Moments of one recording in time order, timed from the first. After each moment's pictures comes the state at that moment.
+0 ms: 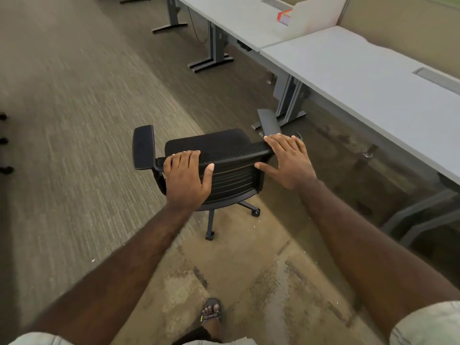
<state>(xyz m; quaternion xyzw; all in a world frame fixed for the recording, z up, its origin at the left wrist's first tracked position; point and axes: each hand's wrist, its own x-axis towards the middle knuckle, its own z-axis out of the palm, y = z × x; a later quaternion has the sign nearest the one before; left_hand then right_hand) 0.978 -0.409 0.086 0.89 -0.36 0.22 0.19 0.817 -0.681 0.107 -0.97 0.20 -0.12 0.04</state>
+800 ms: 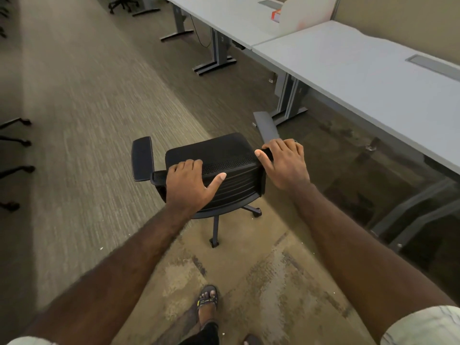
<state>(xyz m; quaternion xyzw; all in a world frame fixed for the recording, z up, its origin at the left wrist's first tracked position) 0.850 -0.410 0.108 0.90 -0.38 0.19 0.09 0.706 -0.658 0.116 -0.95 0.24 -0.17 0.12</state>
